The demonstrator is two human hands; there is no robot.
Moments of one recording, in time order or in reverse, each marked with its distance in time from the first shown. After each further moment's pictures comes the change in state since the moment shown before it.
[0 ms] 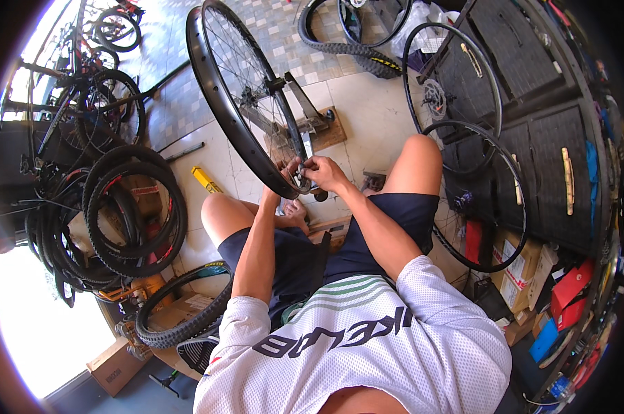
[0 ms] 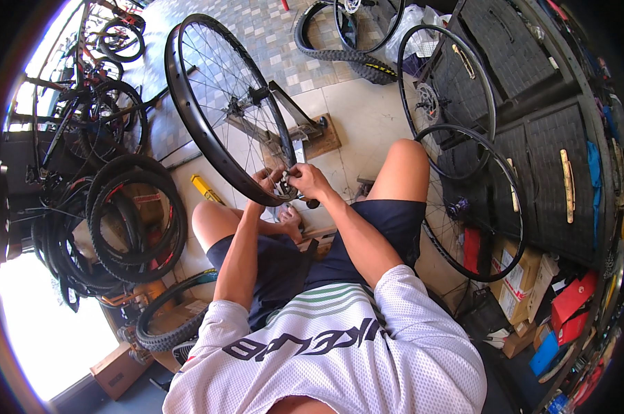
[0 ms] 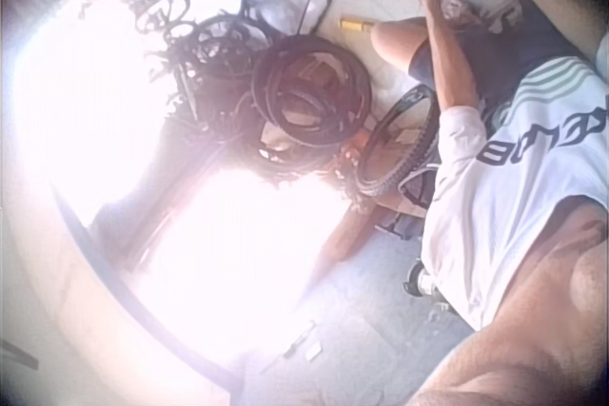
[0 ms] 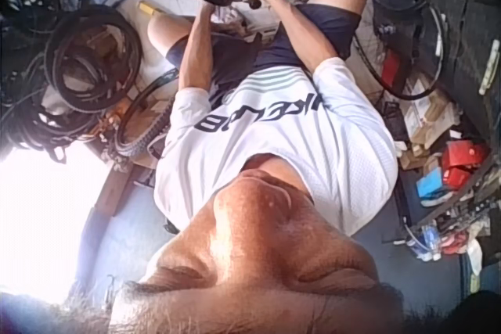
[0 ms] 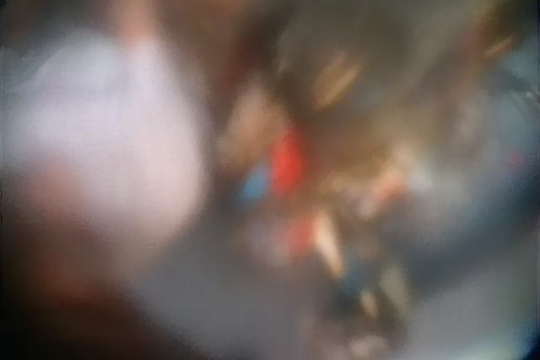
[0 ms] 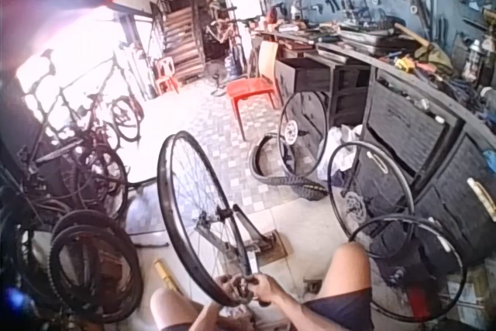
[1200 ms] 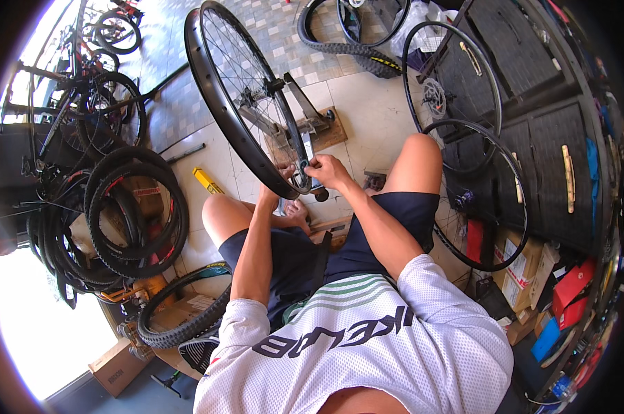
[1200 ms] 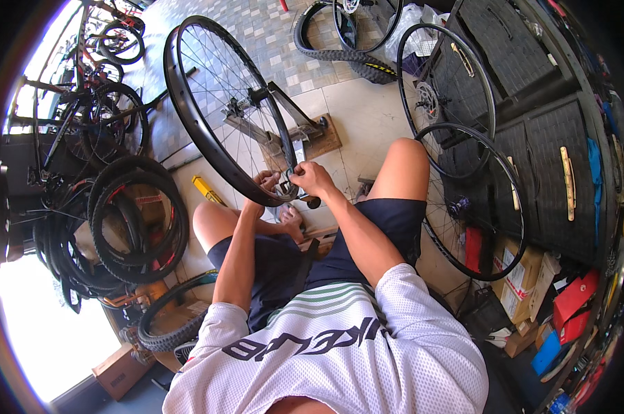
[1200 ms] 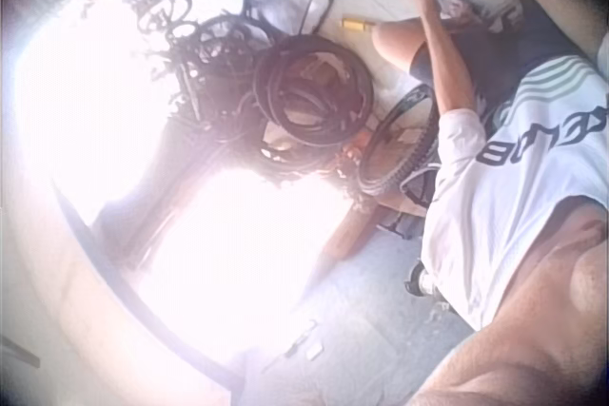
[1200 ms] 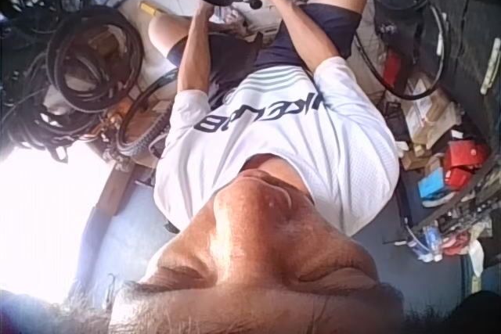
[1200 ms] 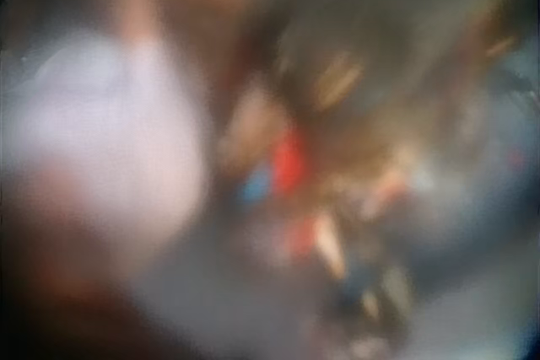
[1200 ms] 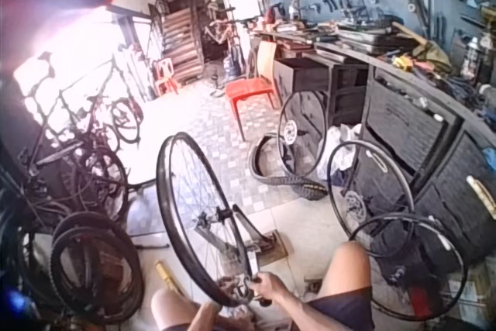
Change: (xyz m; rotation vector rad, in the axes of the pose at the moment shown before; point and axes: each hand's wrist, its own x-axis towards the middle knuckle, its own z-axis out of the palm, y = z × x) left_hand 0.002 -0.021 -0.014 -0.196 -0.071 -0.036; right_hand 0.002 -0.002 -0.009 -0.176 0.030 0.046
